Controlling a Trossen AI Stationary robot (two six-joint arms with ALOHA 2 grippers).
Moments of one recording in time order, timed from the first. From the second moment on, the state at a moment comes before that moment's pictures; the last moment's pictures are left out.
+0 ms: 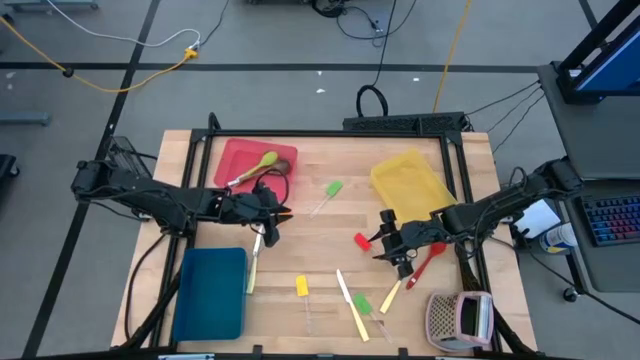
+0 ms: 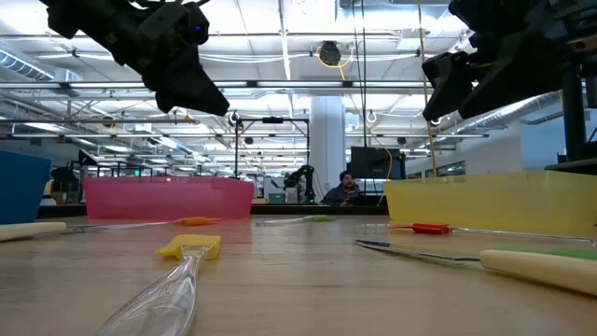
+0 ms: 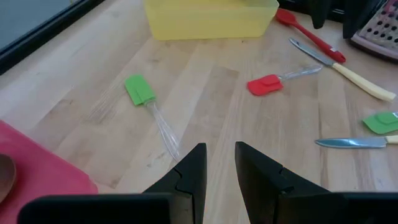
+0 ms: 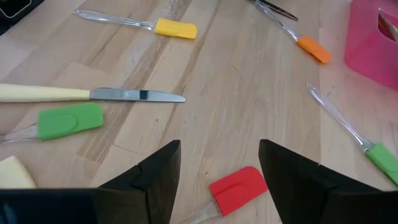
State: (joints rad) left arm -0.11 1.18 0.64 -0.03 -0.27 -0.32; right arm 0.33 1.16 0.59 -0.10 0.13 -0.10
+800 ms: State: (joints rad) left arm -0.11 1.18 0.64 -0.03 -0.27 -0.32; right arm 0.33 1.16 0.59 -0.09 0.13 -0.08
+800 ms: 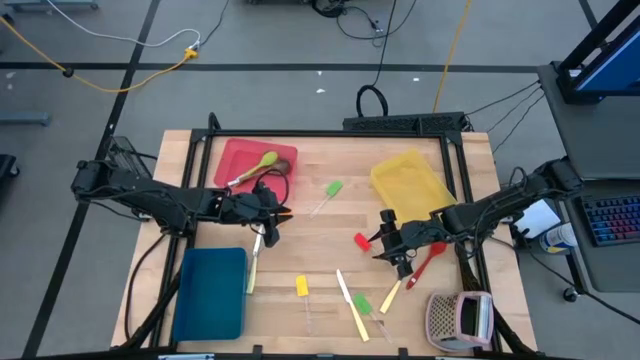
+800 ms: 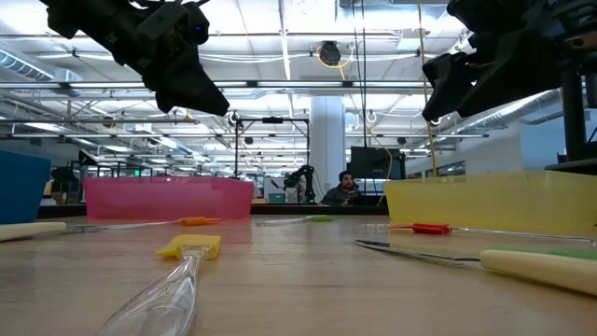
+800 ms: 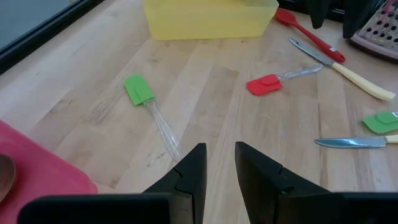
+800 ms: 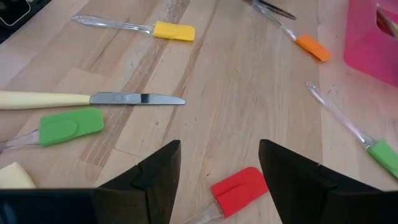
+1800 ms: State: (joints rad) left arm -0.09 1.18 0.64 0.08 -0.30 -0.24; right arm 0.46 1.16 0.59 -0.62 -0.14 -0.04
